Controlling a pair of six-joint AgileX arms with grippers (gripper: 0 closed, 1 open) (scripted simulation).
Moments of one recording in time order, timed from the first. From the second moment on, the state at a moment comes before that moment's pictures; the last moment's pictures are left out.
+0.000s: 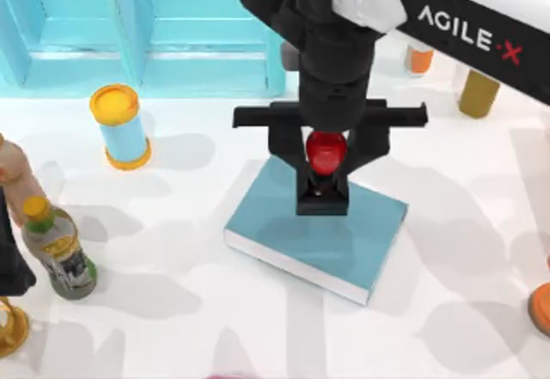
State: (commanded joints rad) left arm 0.00 0.00 0.00 0.00 0.00 0.00; right arm 0.69 2.26 2.10 -1.42 0.01 0.71
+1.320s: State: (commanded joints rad) left arm 0.00 0.00 0.00 0.00 0.00 0.00; right arm 0.69 2.26 2.10 -1.42 0.01 0.71
